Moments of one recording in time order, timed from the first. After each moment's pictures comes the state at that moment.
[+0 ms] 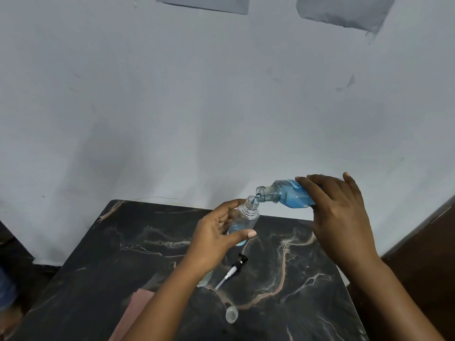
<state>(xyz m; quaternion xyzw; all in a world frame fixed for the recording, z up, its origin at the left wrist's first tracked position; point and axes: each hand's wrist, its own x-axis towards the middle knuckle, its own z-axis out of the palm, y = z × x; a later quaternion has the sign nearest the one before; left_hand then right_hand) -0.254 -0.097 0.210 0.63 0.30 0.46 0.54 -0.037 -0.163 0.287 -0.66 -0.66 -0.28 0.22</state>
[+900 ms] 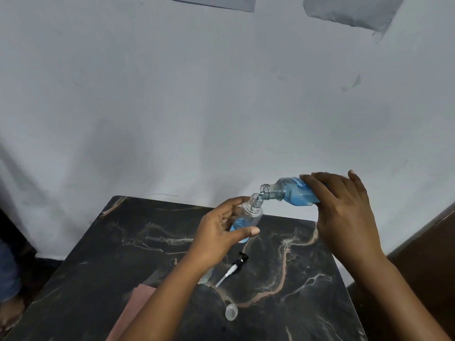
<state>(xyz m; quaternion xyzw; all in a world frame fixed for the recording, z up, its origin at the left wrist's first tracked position) -0.251 -0.095 0.208 0.63 0.30 0.47 0.54 -0.033 -0.161 0.289 -0.65 -0.67 -0.29 0.22</state>
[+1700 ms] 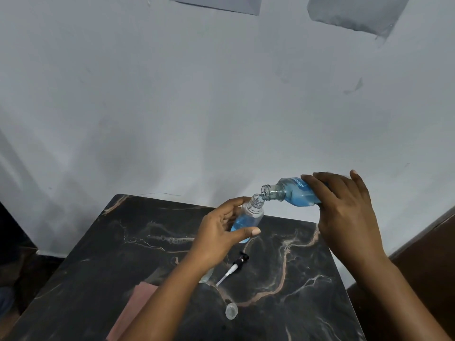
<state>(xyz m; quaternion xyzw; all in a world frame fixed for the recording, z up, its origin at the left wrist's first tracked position) -0.254 -0.102 0.212 0.63 0.30 0.47 0.55 -0.035 -0.164 0.294 -0.64 -0.68 -0.30 0.21</state>
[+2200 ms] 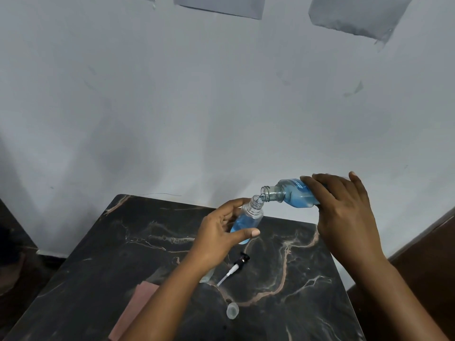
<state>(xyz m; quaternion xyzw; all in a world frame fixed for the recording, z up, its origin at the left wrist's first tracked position) -0.260 -0.105 0.213 0.62 0.29 0.48 0.55 -0.041 -0.166 0.294 -0.64 -0.68 -0.31 0.21</state>
